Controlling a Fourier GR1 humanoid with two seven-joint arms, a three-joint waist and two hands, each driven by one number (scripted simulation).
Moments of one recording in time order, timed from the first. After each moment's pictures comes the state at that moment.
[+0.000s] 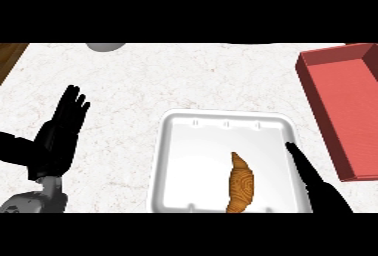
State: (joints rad) left arm -0.09 0.24 -0.04 -1.67 0.24 0.23 0.19; right arm 0.06 -0.49 0.57 -2.26 0.49 -0.18 1.10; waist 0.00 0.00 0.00
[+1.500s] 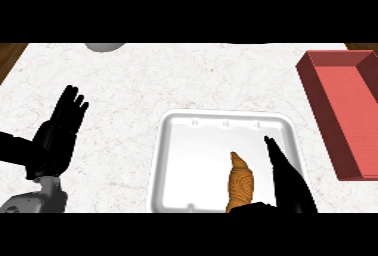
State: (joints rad) left arm -0.09 0.18 0.03 -1.66 0.18 0.14 0.21; right arm 0.07 -0.18 0.50 -1.95 0.69 -0.08 0.99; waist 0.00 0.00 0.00
